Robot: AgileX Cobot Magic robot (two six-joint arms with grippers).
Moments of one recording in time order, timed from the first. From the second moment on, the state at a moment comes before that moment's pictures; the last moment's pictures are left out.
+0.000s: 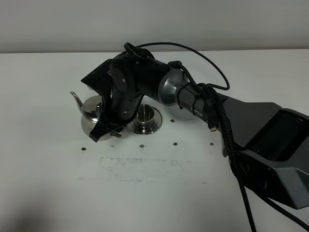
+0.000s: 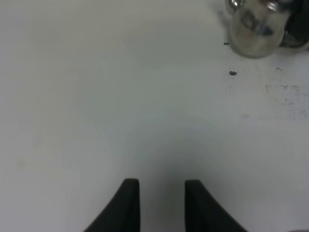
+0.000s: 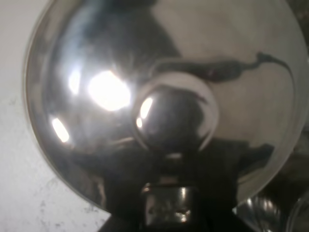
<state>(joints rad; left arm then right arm) 0.12 0.00 -0.47 -0.13 1.07 0.15 0.75 2.46 -2.19 0.05 1.04 -0.16</state>
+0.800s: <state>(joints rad) 0.12 0.00 -0.47 -0.13 1.07 0.15 0.72 2.15 -1.91 -0.03 1.09 -0.14</state>
